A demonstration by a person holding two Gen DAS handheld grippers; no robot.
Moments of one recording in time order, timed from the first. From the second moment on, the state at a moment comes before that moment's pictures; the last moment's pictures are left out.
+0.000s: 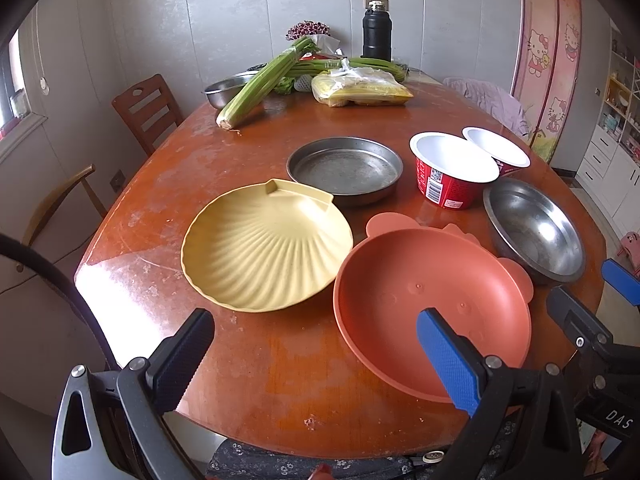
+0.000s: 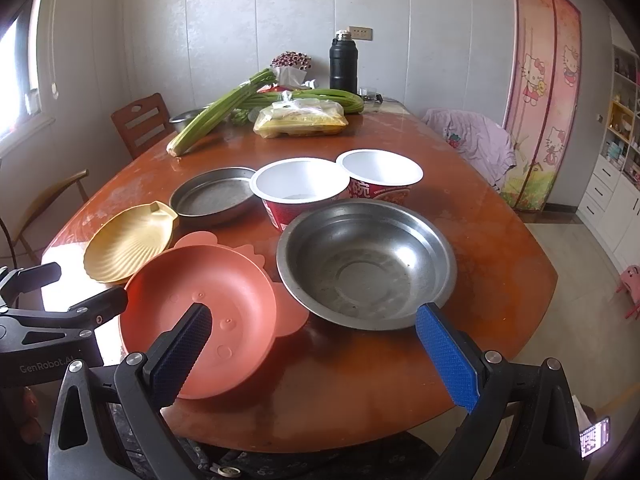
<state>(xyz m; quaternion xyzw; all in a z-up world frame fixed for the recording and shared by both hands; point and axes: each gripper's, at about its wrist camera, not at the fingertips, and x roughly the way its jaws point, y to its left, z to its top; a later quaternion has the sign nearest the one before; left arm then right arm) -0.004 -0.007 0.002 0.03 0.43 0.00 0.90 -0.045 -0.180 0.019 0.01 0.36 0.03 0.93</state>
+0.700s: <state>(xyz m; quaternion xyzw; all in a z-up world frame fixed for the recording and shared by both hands) -0.005 -0.003 0.004 0.02 0.43 0.00 0.90 -0.045 -0.175 0.022 0.00 0.36 0.03 0.93</state>
